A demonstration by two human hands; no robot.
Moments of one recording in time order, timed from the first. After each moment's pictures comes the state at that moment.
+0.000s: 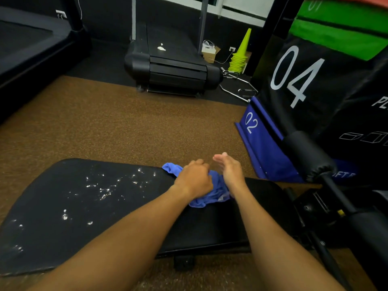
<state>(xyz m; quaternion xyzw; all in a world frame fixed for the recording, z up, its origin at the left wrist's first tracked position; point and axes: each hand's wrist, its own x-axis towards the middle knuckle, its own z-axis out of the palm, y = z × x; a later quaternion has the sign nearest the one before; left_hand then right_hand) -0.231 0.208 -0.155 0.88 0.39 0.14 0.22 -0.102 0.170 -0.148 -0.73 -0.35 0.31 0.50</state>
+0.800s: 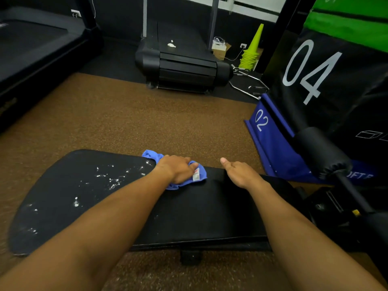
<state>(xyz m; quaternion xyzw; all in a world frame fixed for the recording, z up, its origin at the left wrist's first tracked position) -0.280 0.262 -0.176 0.88 0.45 -0.05 0.16 -0.082 0.156 -0.130 -0.83 -0.50 0.25 0.08</state>
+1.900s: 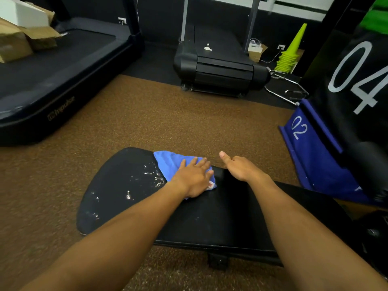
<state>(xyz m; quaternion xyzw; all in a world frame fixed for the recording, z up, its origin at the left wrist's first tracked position) -0.357 0.234 -0.165 0.88 0.44 -0.05 0.17 -0.169 0.228 -0.134 -0.79 -0.55 0.27 0.03</state>
